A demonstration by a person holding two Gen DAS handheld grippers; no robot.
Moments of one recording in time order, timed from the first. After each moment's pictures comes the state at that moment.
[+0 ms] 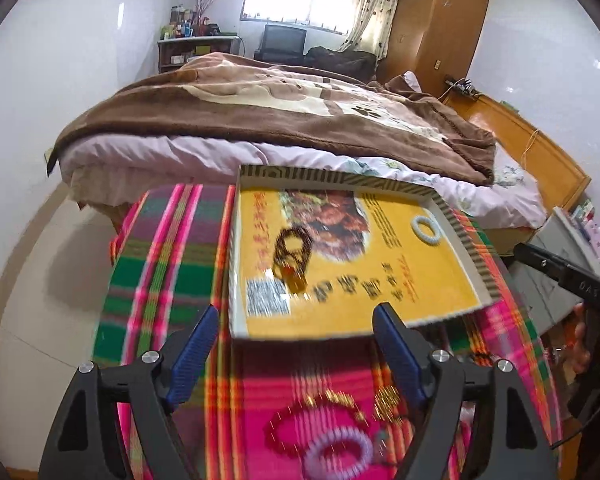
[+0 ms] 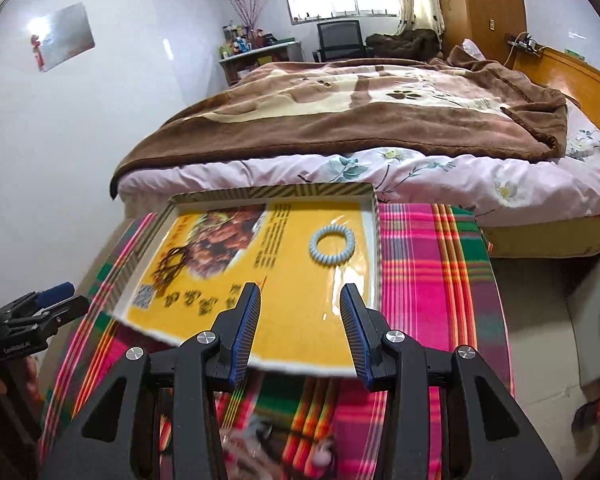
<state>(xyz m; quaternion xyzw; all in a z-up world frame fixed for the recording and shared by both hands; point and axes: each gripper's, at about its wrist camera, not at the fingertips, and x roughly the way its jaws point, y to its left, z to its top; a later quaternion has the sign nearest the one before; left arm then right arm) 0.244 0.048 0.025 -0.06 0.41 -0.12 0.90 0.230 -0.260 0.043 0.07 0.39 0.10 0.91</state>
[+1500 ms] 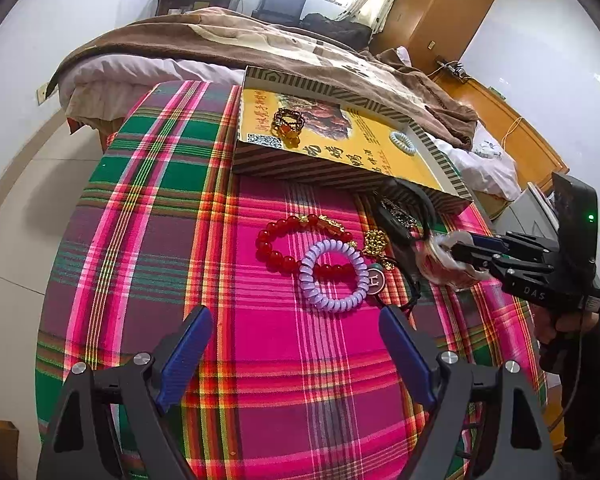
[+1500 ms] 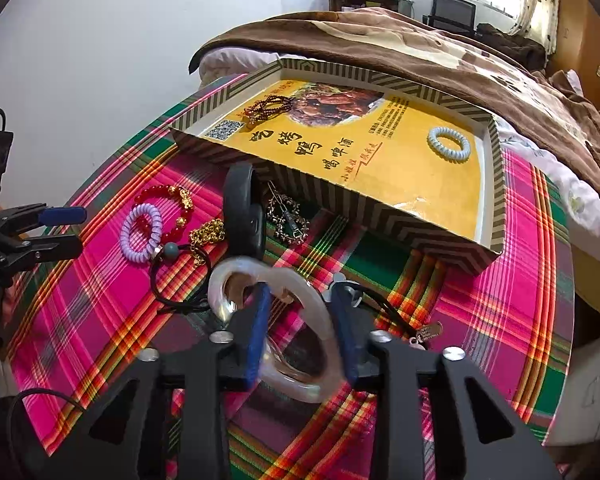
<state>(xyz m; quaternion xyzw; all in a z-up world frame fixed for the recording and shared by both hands) 0.144 0.069 -0.032 -0.10 0.47 -0.15 0.86 0.168 -0.199 -0.027 -0.08 0.46 0.24 0.85</state>
